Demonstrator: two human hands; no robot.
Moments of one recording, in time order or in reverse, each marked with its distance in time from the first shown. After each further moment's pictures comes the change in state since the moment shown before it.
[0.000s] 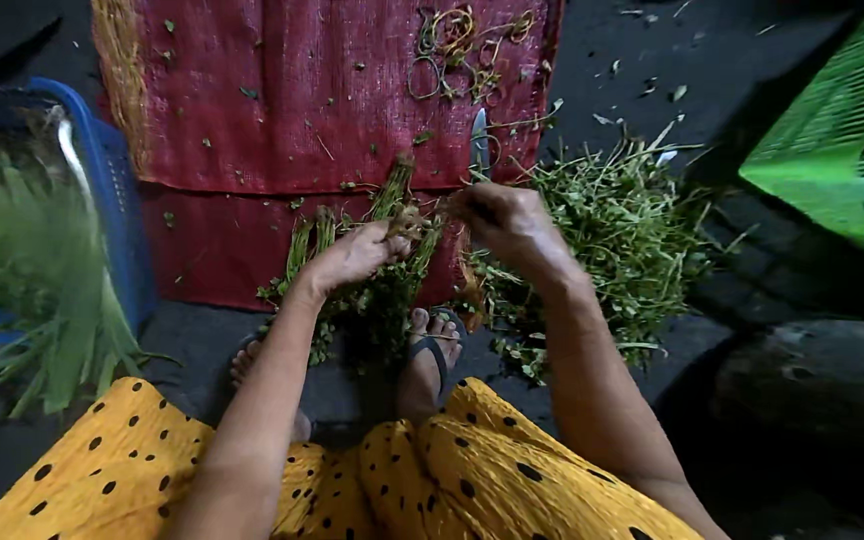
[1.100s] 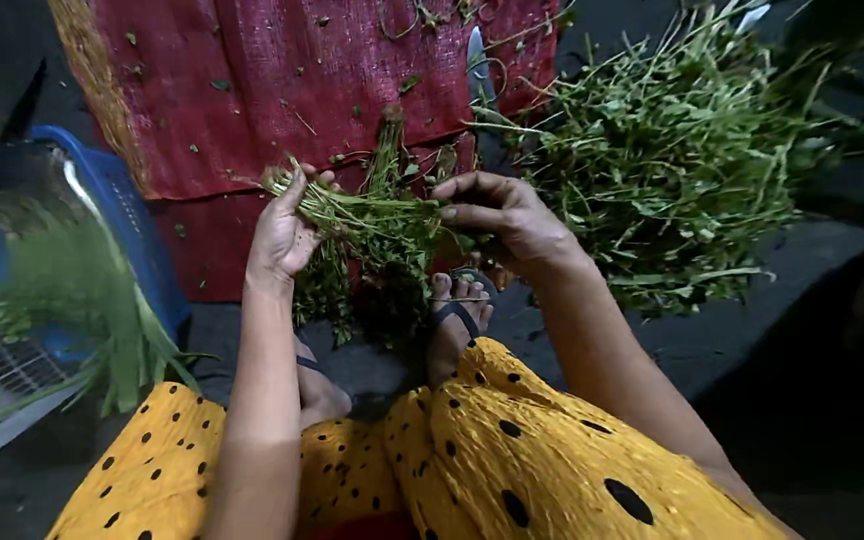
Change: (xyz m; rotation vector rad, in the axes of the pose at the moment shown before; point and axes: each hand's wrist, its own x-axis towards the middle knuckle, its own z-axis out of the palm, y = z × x) left_hand -0.014 -0.033 -0.029 -0.919 0.447 -0.042; right_hand -0.038 -0.008 0.041 1.193 0.006 0.342
